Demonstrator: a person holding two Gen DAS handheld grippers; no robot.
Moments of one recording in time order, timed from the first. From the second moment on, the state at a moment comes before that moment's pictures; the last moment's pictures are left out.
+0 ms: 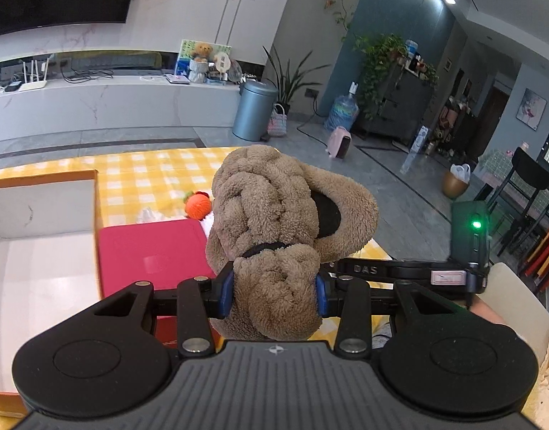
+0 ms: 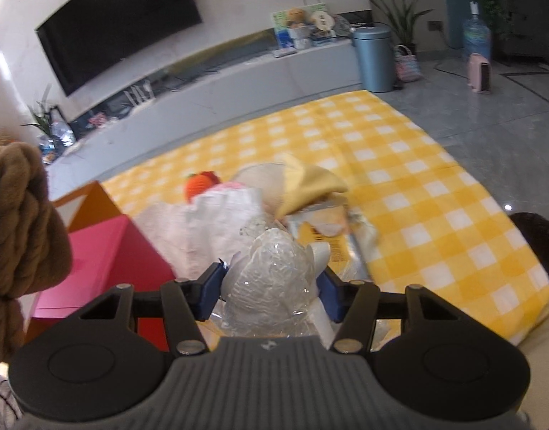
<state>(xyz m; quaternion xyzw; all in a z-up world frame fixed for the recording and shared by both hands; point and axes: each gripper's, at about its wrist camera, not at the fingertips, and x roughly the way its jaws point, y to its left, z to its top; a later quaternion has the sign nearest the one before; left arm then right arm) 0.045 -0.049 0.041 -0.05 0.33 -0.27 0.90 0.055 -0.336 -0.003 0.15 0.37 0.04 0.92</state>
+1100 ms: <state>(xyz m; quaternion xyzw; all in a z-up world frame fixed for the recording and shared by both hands) 0.041 0.106 0.032 -0.13 0.31 -0.03 0.94 0.053 -0.191 0.081 0.27 0.31 0.25 0.88</state>
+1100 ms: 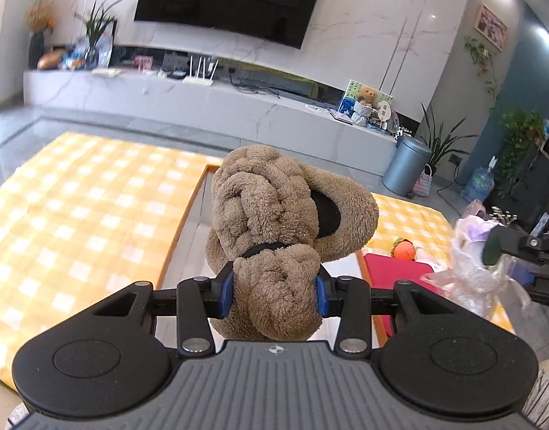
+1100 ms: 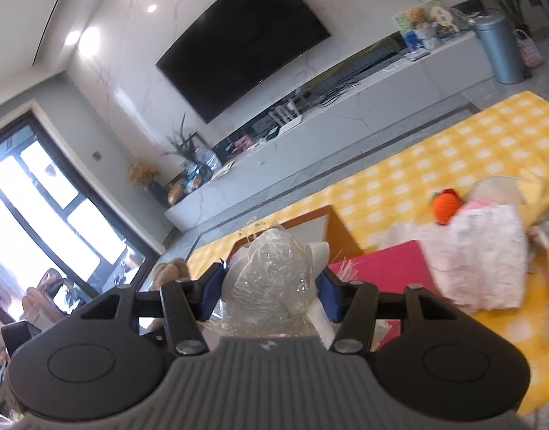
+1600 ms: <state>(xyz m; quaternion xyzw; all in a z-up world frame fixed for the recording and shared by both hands) 0.059 0.104 -0.008 -0.03 0.39 0.06 0.92 0.085 -0.082 0.046 0.18 0.36 0.26 0.88</state>
